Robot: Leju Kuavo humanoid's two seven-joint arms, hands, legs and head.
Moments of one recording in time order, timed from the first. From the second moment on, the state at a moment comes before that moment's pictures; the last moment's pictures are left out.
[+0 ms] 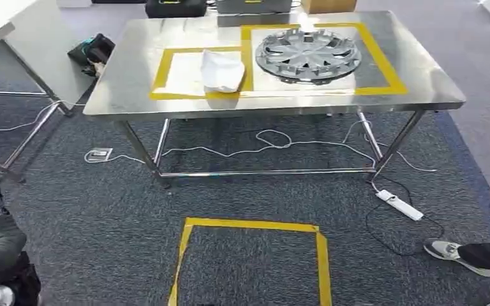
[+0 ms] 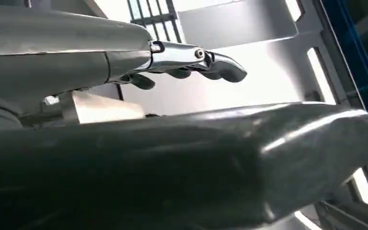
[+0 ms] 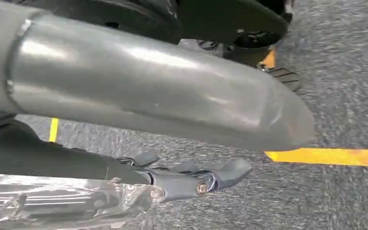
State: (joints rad) left arm 0.22 -0.13 0.03 -1.88 0.02 -0.02 -0.70; right arm -0.06 0.17 -1.05 -0.21 1.08 -0.15 -0.18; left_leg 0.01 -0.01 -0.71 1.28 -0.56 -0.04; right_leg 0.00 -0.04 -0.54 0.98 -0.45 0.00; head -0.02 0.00
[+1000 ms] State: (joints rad) left arm 0.23 -0.13 0.03 -1.88 0.02 -0.01 -0.70; right arm -0.06 0.17 -1.05 -0.21 1.07 -0.14 -0.18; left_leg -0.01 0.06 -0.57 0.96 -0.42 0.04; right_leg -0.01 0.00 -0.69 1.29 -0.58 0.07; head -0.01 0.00
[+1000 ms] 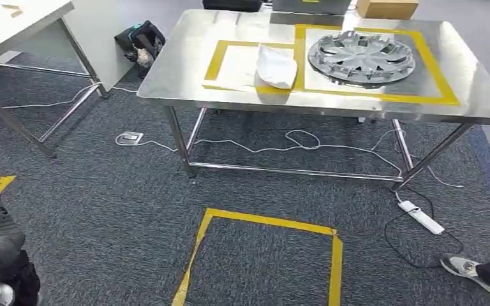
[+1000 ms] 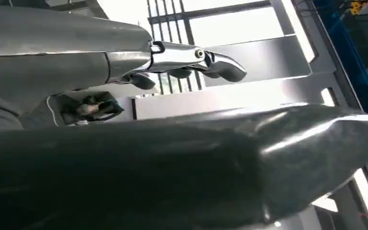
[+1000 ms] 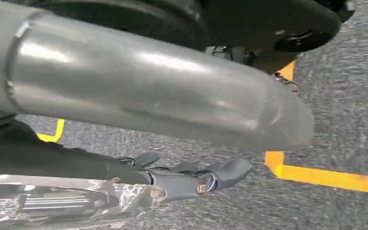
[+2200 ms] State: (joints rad) left arm 0.23 -0.12 0.03 -1.81 -0.10 0.02 -0.64; right arm -0.07 0.17 -1.05 -0.21 1.08 -0.13 -0.18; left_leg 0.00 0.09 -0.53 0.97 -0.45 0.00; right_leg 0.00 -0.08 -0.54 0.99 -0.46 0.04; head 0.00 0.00
